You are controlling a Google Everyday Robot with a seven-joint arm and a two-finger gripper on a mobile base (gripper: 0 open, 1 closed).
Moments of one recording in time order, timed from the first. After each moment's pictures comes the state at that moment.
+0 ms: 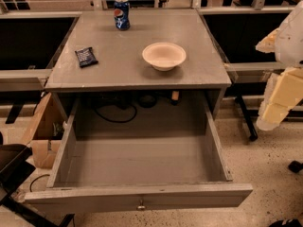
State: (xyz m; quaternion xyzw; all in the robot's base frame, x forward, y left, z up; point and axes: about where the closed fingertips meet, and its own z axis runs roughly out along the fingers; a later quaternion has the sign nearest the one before) arm 0.438 -0.217 0.976 -0.60 0.78 -0.03 0.16
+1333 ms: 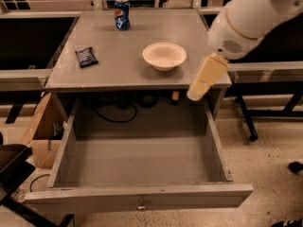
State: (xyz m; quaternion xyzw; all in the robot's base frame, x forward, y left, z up) arm 0.538 -0.135 0.957 -0.57 0.78 -0.03 0.26
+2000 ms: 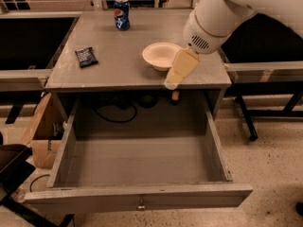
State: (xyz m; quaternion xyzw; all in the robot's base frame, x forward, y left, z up) arm 0.579 -0.091 0.955 -0.51 0.81 -0.05 0.29
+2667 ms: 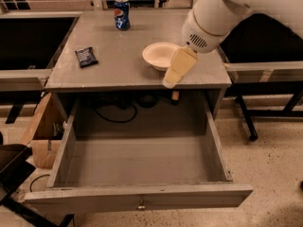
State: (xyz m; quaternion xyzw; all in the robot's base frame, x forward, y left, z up) arm 0.581 -0.091 0.957 -0.50 0.81 -0.06 0.29
